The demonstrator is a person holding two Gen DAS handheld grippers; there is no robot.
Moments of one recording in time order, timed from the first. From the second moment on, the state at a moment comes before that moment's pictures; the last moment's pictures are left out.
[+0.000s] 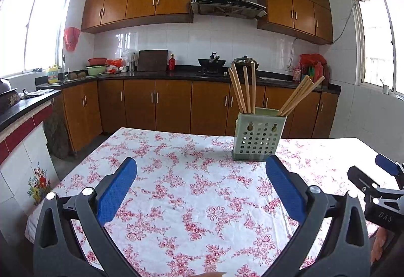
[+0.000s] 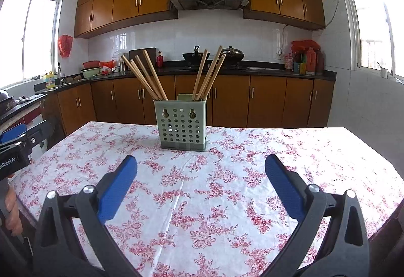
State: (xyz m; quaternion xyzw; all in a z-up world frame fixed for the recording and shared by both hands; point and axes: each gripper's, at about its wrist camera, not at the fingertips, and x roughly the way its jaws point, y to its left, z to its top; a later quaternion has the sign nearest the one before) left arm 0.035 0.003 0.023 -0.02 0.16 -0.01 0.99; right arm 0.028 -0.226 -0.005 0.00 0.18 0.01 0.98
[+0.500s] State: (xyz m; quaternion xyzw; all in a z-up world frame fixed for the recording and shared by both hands) left arm 0.018 -0.007 -0.013 -0.02 0.18 -0.01 0.98; right arm 0.020 -0.228 -0.014 0.00 0.18 -0.01 0.98
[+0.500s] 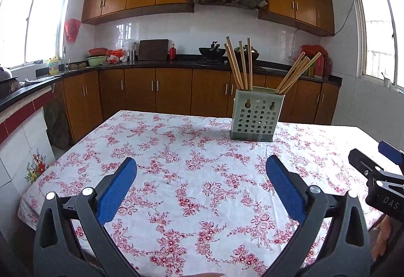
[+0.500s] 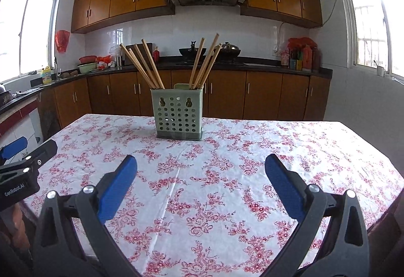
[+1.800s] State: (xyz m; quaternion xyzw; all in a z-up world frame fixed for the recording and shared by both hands) left arm 0.017 -0.007 -0.013 -0.02 0.19 -0.01 0.98; right arm 0.018 -0.233 -0.017 0.00 0.19 -0.01 0.98
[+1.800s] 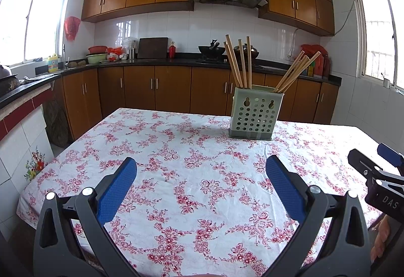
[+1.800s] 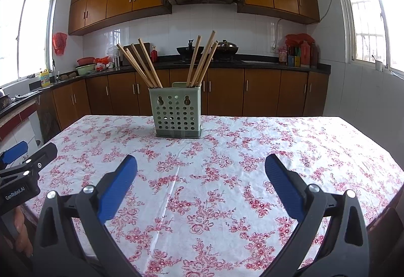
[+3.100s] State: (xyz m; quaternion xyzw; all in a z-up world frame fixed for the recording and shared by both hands) left arm 0.017 -0.009 -0.014 -0.02 0.19 -0.01 0.98; right arm 0.019 -0.228 -0.018 0.01 0.19 -0.01 0.98
